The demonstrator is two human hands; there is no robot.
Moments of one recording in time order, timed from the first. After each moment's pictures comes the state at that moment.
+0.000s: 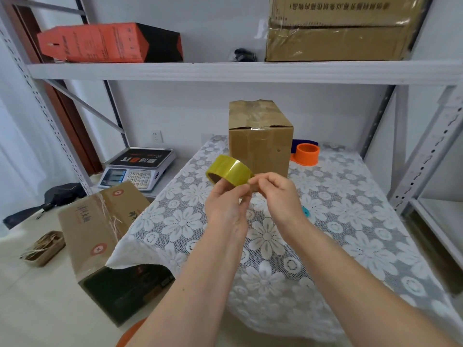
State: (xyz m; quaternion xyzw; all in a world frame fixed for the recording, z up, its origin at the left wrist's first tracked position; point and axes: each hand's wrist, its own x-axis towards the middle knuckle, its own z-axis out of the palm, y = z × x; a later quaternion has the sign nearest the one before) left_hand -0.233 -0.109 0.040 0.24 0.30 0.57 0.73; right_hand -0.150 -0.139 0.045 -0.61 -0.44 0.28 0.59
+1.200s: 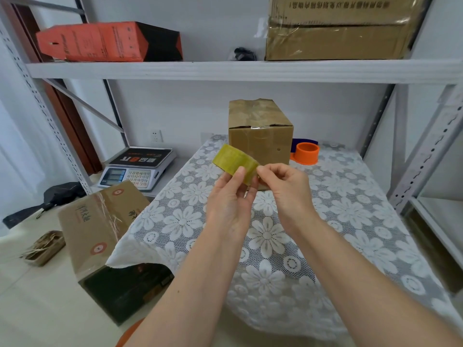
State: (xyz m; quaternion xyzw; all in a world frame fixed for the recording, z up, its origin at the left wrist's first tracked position) left_hand -0.235 -0.114 0.051 0.18 0.18 0.55 0.79; right_hand -0.147 -0.147 0.062 -0.54 -0.38 0.31 0.68
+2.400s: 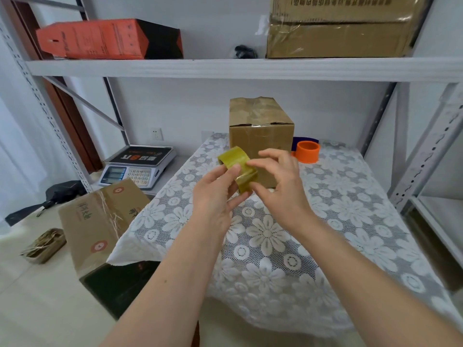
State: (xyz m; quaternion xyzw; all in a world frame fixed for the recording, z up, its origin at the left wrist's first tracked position) left_hand -0.258 -0.099 0.053 0.35 0.34 0.52 0.71; right_hand -0.137 -0.144 0.047 -0.59 -0.64 0.00 0.50
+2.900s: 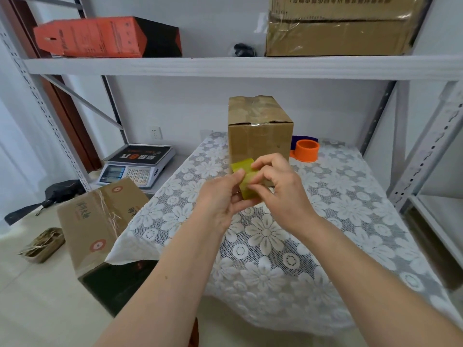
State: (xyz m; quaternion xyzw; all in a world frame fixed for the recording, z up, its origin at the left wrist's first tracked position) left_hand -0.255 -0.098 0.053 0.38 0.37 0.43 0.73; right_hand -0.134 -0.145 0.045 -0.54 -0.67 0.03 0.50
